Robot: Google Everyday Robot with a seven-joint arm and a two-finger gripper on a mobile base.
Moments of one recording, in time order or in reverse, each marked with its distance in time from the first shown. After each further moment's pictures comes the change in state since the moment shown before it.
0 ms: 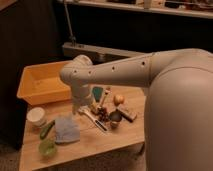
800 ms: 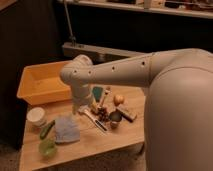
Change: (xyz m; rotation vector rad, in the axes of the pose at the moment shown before) arm -0.004 -0.001 0.001 -0.002 -0.012 0.013
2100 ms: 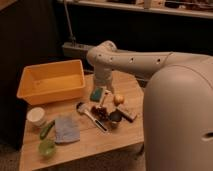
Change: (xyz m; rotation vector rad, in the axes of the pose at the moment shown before) arm -0.112 -0.096 -0.007 0.004 -0.107 0.074
